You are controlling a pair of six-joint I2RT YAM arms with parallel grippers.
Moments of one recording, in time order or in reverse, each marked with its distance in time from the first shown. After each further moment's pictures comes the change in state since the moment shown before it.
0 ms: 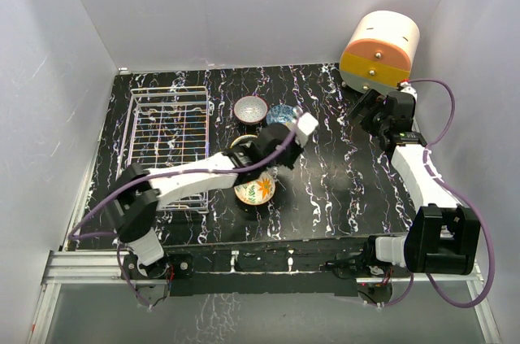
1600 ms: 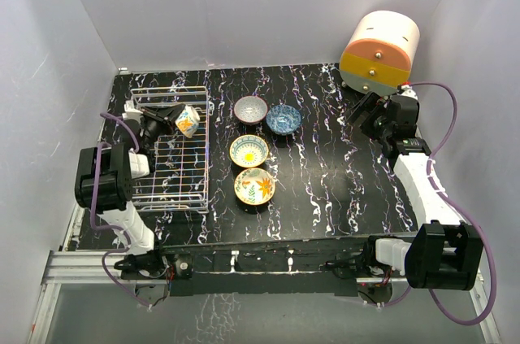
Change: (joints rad) left arm 1.173 0.022 -0.578 1.135 0.714 -1.470; right arm 0.000 -0.099 -0.032 -0.032 -0.077 0.007
